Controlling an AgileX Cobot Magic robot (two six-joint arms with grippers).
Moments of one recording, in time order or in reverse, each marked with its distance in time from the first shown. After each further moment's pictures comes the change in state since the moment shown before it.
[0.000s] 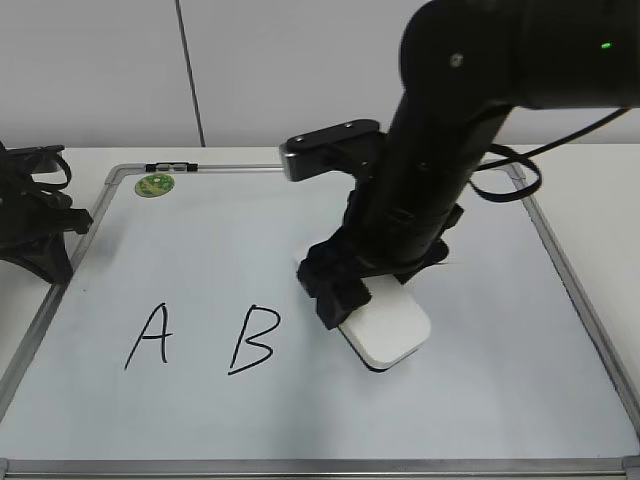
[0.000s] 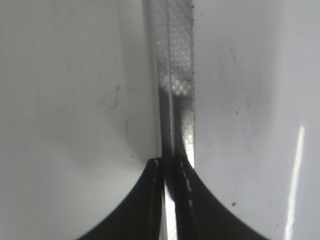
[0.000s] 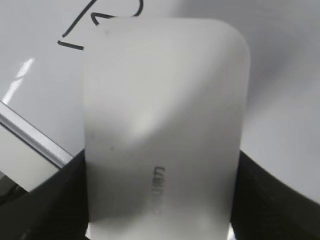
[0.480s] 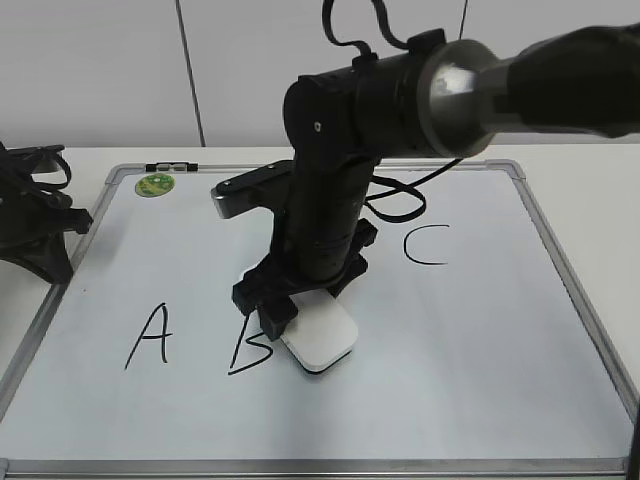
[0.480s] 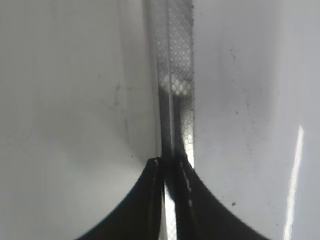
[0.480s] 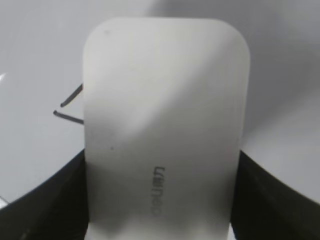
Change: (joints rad) left arm 0.000 0.000 0.000 -0.002 0.000 0.000; right arm 0.064 0.318 -0.270 -0.025 0.009 0.002
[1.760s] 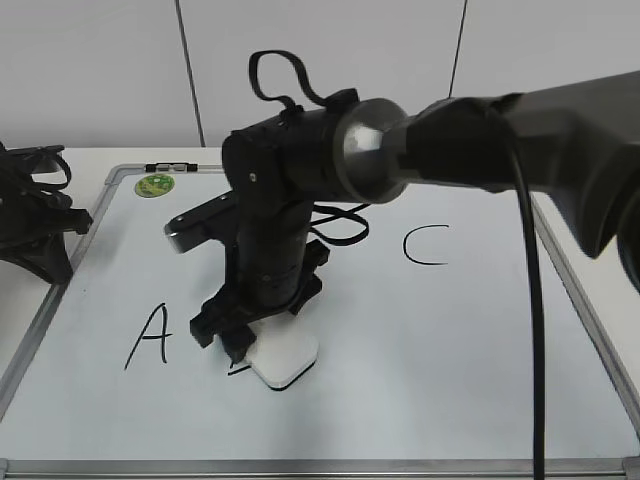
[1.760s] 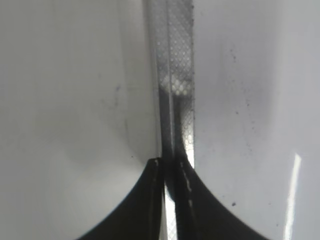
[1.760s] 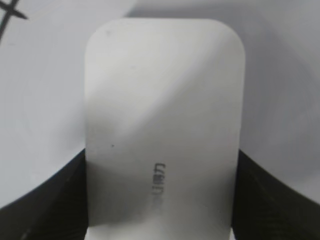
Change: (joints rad) left arm 0.000 0.000 0.000 0.000 0.000 0.000; right arm 0.065 0.164 -0.143 -0.040 -0.010 0.021
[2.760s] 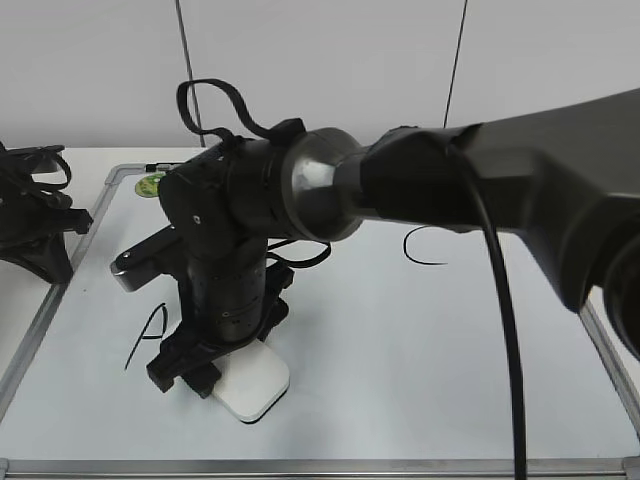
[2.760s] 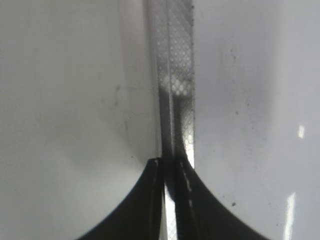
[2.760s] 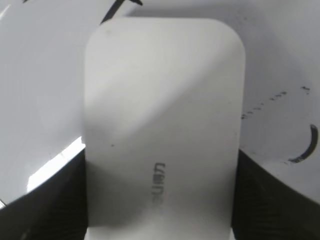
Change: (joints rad) left arm 0.000 0.000 0.000 0.000 0.000 0.000; right arm 0.120 0.002 -0.006 -0.065 0.008 0.039
